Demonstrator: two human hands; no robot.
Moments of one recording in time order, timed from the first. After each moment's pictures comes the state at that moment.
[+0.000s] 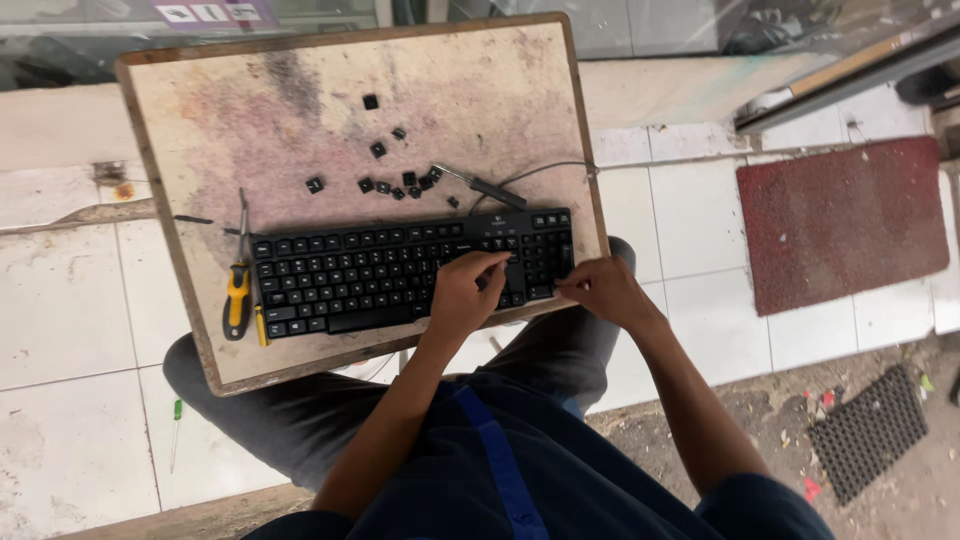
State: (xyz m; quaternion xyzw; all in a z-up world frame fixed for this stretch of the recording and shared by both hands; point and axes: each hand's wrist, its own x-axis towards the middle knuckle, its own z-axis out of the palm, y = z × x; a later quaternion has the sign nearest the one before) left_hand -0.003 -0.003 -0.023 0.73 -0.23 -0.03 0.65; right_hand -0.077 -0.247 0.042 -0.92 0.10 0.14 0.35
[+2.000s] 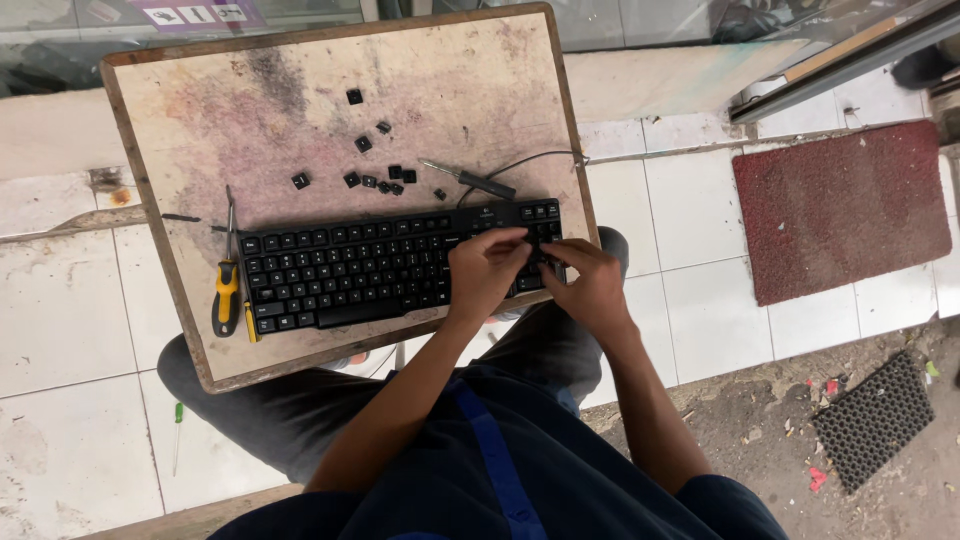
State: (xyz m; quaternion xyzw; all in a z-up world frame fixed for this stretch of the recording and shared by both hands) left_hand -0.013 -0.050 0.005 0.64 -0.08 -0.14 0.75; right_hand -0.084 -0.209 0.063 -0.93 0.03 -0.14 0.33
